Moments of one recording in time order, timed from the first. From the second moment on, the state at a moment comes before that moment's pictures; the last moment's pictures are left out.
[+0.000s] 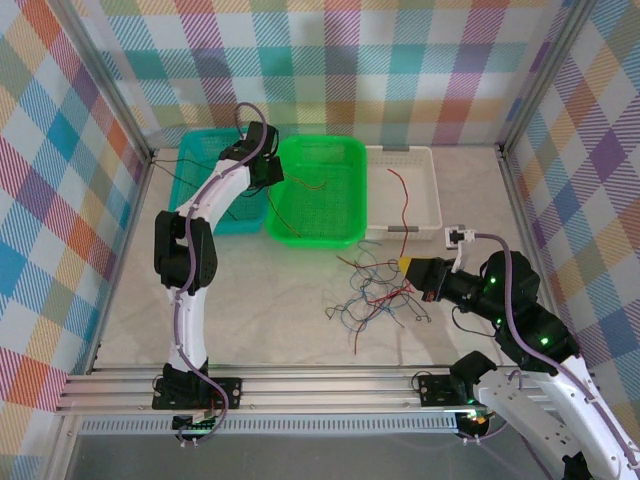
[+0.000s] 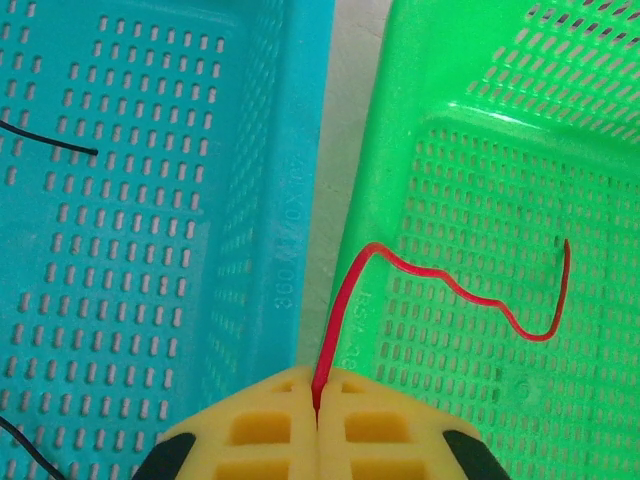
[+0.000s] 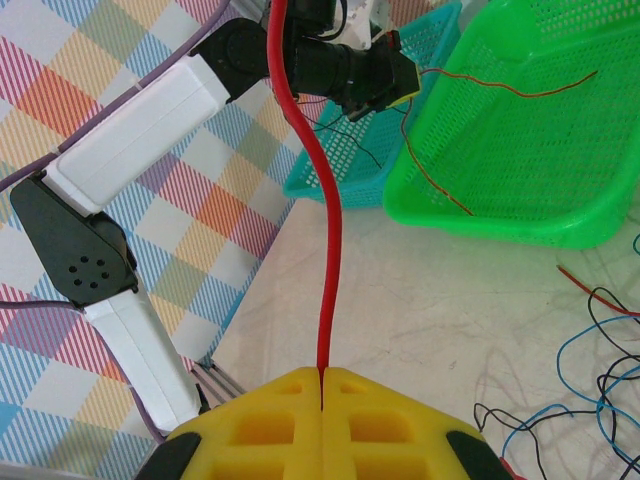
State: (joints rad) left arm -0.29 2.15 1.95 -0.74 -0.14 -0.46; right arm 0.56 0.52 0.86 -0.59 -0.34 0.68
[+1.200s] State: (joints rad) left arm -0.51 2.36 2.09 -0.74 -0.17 -0.47; right arm 0.56 0.53 0.83 -0.58 -0.36 0.68
